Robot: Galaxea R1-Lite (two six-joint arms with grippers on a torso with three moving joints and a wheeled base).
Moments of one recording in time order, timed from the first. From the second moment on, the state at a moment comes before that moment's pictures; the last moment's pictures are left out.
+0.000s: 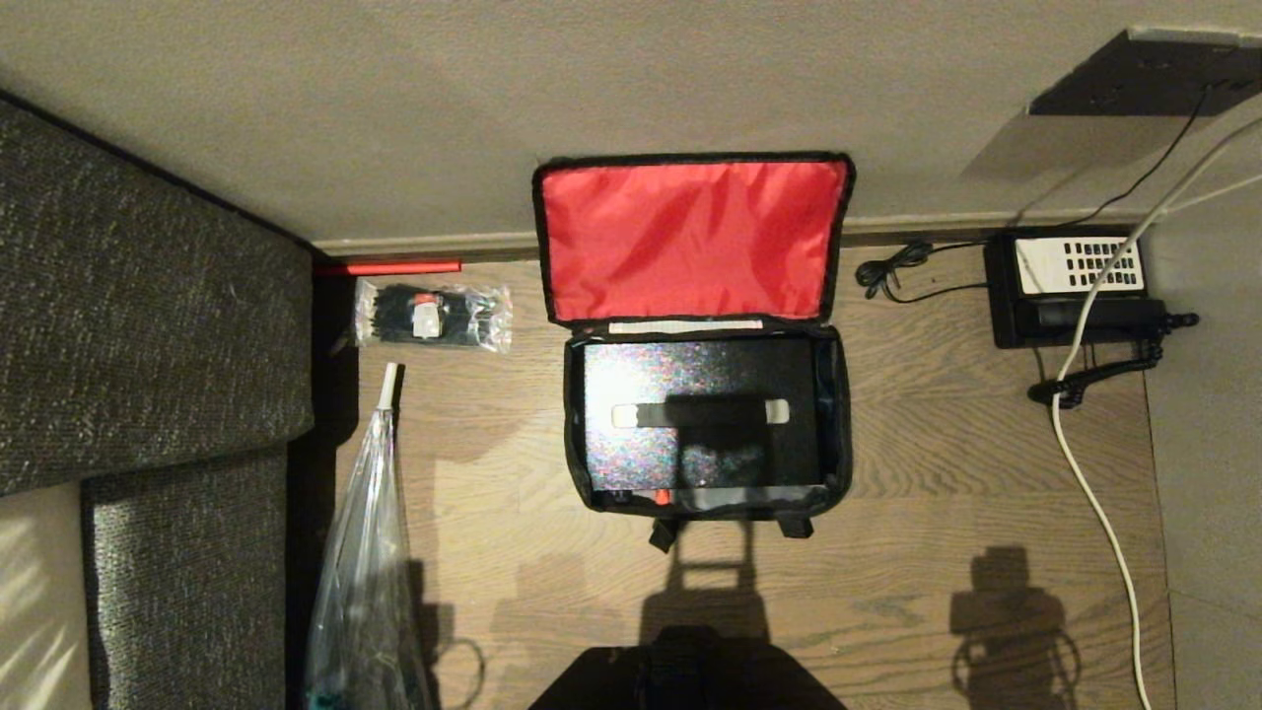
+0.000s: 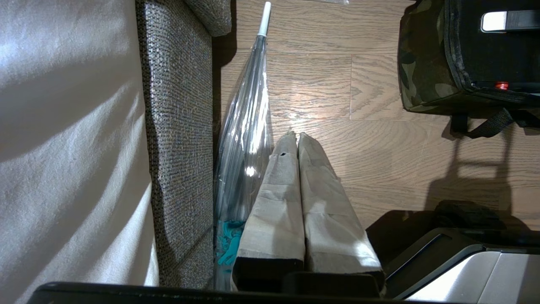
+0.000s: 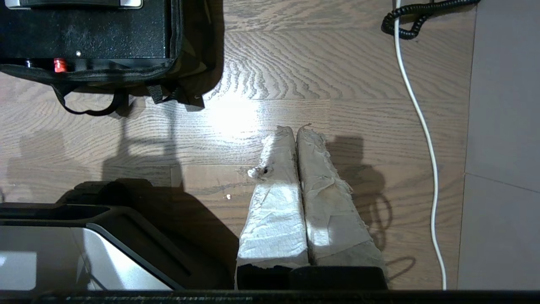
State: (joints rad) left arm 0.00 0.00 0.00 0.00 0.01 0.00; right arm 0.01 0.01 0.00 -0.01 0.01 -0.03
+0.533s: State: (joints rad) left arm 0.00 0.00 0.00 0.01 0.01 0.00; right arm 0.01 0.00 0.00 0.00 0.01 -0.03
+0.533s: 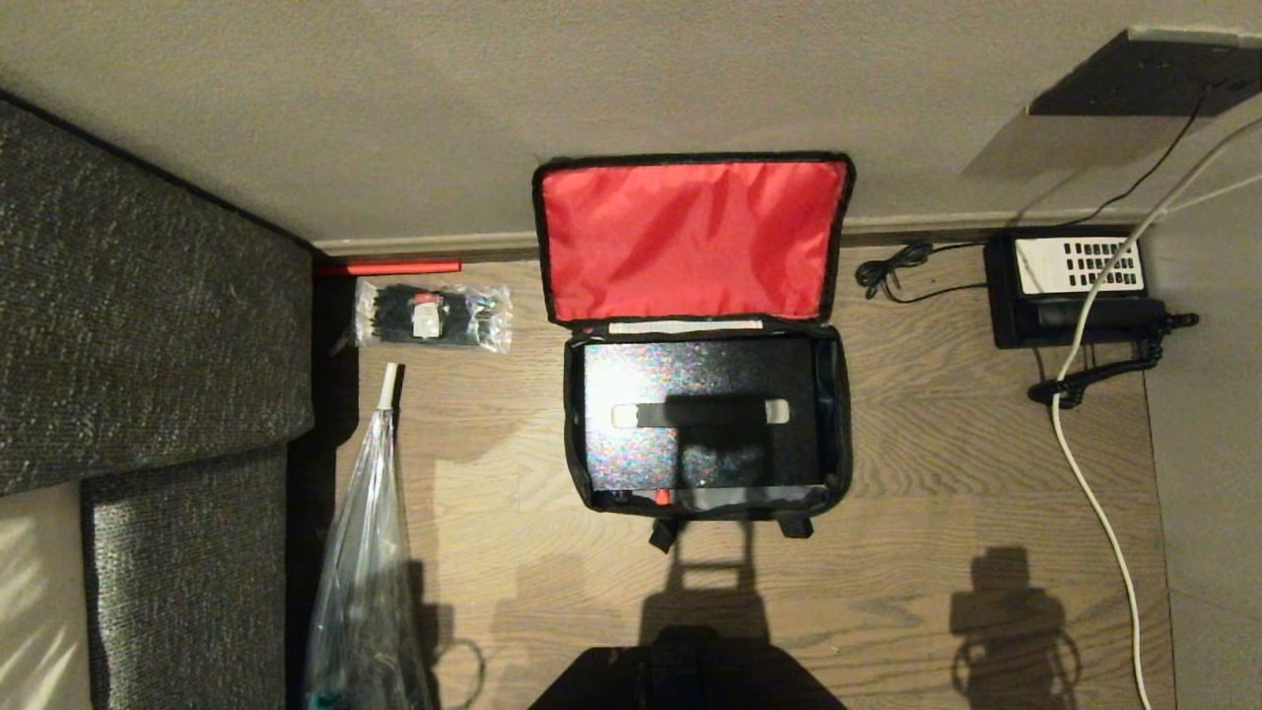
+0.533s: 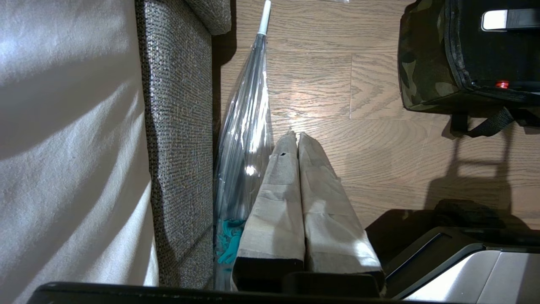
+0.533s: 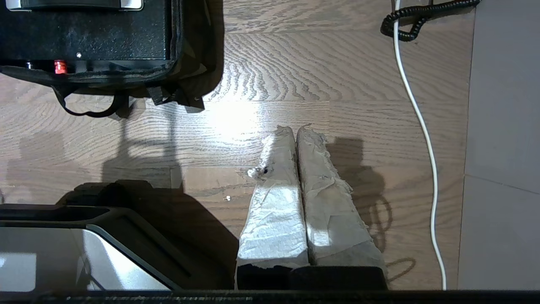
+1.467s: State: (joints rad) left arm 0.00 0.00 0.00 0.00 0.01 -0.01; right arm 0.01 0.00 0.00 0.00 0.01 -0.03
